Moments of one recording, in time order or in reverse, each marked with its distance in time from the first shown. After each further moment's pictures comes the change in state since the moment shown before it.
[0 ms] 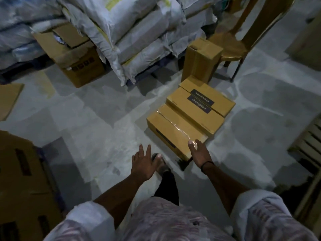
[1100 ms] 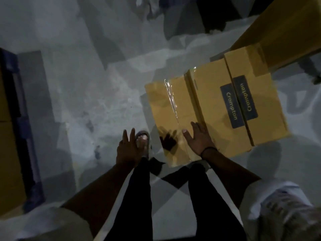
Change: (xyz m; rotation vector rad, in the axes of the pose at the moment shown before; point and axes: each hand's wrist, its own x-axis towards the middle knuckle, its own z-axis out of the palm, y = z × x) left_hand 0.317 0.059 0.111 -0.238 -0.011 -0.646; right_hand 0.462 0.022 0.015 -0.697 -0.601 -0.198
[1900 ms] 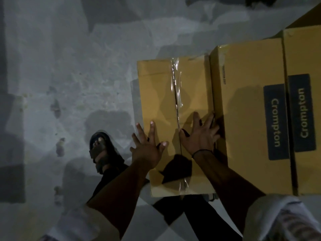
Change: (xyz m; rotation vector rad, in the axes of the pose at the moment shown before) left_hand 0.184 0.049 0.237 -0.033 -0.128 -0.091; right_hand 0.224 0.086 0.117 -0.436 0.246 0.038
